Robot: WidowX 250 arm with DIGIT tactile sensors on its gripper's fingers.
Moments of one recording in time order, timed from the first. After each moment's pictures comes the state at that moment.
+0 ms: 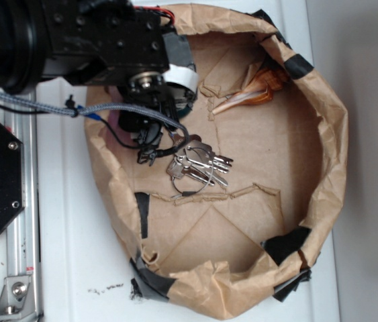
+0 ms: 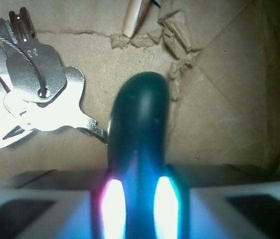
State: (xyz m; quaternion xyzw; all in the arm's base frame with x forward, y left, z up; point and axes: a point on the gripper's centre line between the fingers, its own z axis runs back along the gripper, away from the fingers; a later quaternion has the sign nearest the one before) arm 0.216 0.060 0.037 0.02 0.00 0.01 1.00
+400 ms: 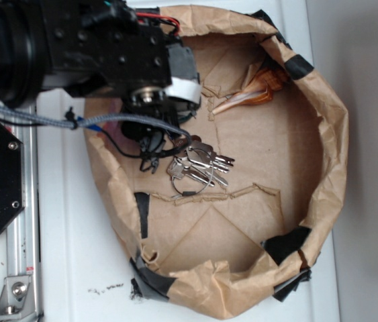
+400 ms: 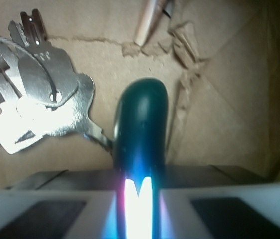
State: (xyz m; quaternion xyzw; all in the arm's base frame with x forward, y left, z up) arm 0.226 0.050 0.038 0.04 0.00 -0.01 1.00
